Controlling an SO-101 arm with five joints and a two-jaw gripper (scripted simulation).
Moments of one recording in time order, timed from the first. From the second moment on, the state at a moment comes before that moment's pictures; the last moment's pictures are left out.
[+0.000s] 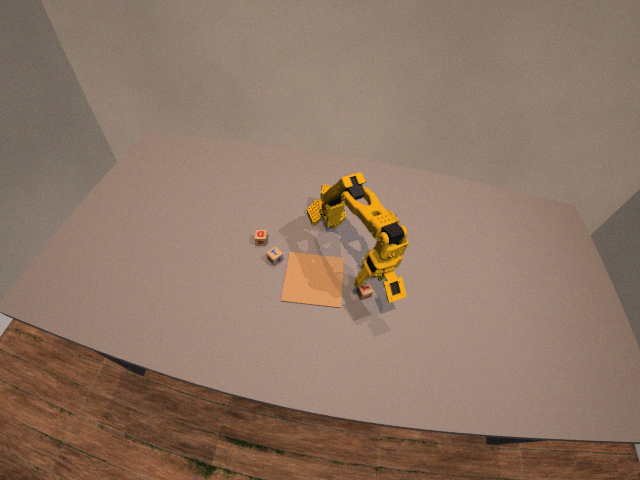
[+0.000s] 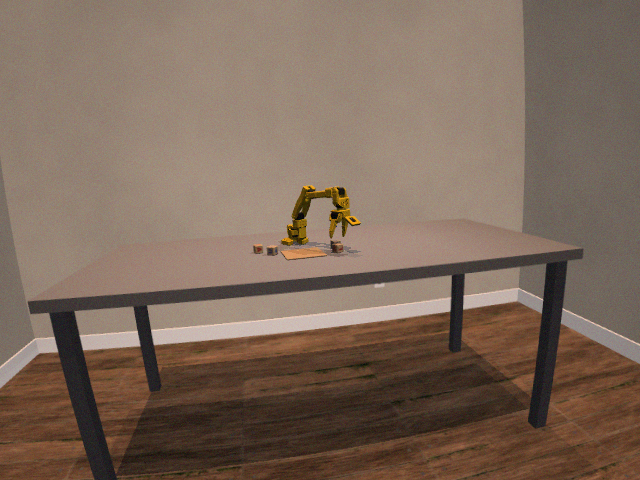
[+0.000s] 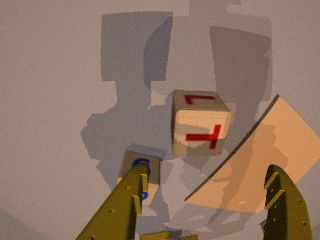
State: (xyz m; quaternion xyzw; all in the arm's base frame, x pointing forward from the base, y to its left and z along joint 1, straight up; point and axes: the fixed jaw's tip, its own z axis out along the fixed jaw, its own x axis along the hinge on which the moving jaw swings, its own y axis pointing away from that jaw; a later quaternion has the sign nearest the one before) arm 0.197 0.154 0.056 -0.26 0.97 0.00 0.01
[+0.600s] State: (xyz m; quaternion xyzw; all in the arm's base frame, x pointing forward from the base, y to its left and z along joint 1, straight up) arm 0.196 0.154 0.055 -0.26 0.97 0.00 0.00
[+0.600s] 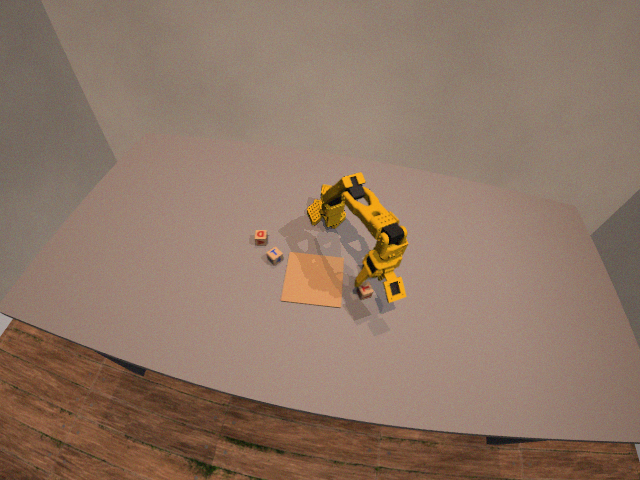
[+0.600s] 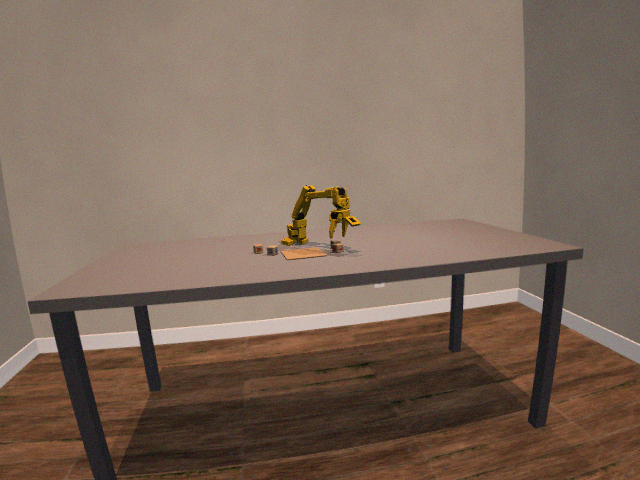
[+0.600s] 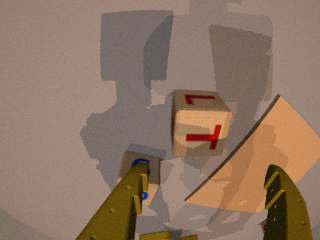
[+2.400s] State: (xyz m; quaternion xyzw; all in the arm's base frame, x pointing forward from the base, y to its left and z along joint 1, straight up) arm 0.195 0.153 0.015 -0.26 0.97 0.00 -0.01
